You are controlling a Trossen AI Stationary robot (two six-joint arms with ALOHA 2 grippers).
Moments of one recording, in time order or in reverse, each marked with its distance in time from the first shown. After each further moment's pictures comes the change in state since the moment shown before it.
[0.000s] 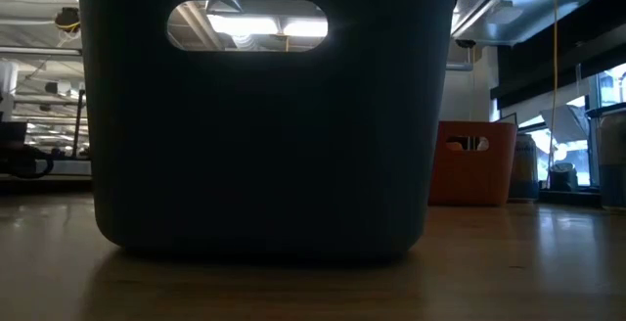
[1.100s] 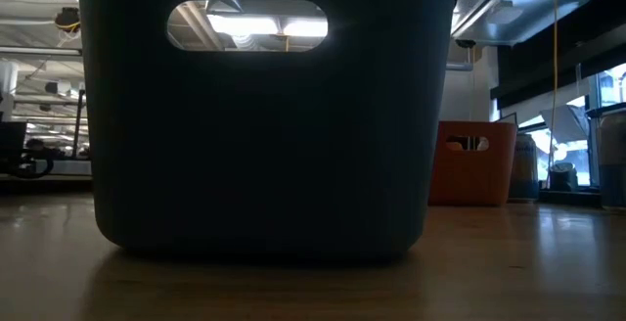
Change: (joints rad) left arm -0.001 0.000 0.000 -0.002 0.021 0.031; right arm 0.000 0.069 0.161 -0.171 0.153 0.068
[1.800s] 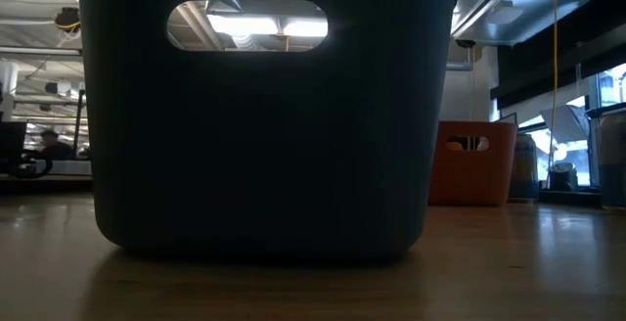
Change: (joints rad) left arm 0.052 0.014 0.000 0.009 0.047 0.095; right arm -0.064 0.016 0.000 0.023 -0.205 -0.004
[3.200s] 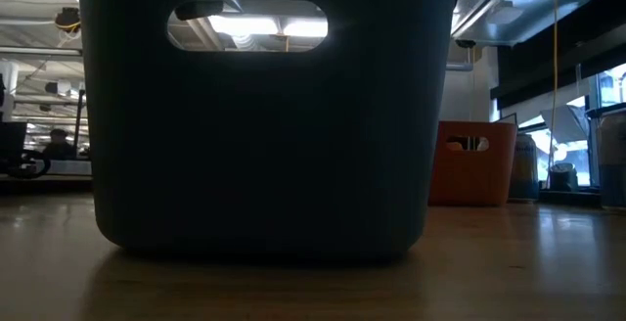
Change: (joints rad) left arm 0.104 0.086 -0.002 0.092 0.126 0.103; right arm -0.017 0.067 0.002 -0.151 -0.163 0.064
